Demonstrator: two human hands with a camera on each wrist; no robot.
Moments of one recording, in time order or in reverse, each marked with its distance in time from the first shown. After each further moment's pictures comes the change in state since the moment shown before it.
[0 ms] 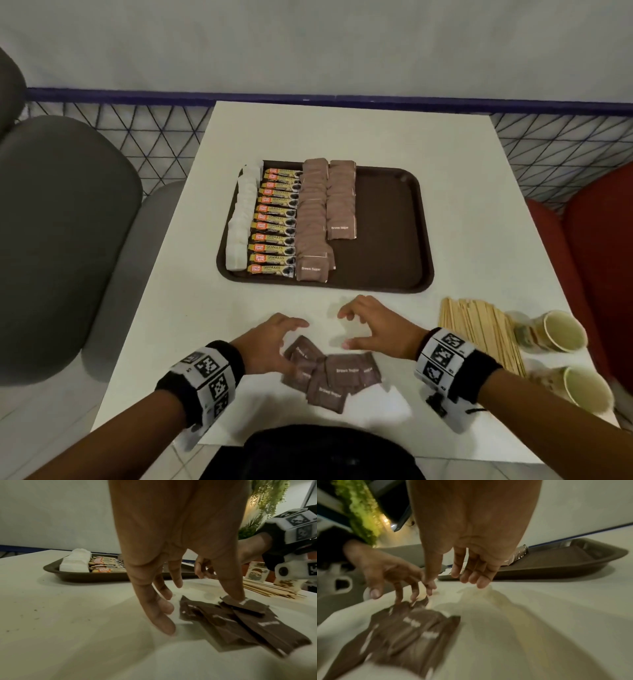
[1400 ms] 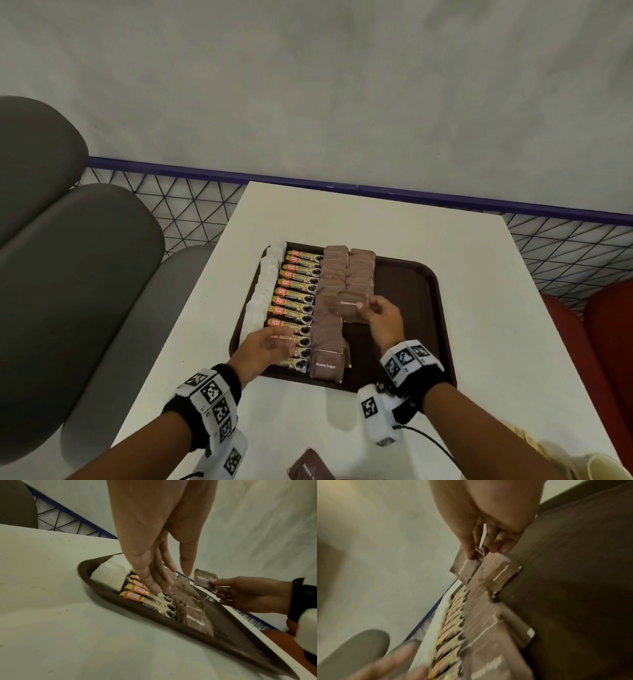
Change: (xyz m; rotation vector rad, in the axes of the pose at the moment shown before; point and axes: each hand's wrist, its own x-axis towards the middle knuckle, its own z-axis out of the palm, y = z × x) left_hand 0.046 -0.010 -0.096 -0.908 0.466 -0.012; right_hand 0.140 0.001 -0.078 0.617 0.783 0.379
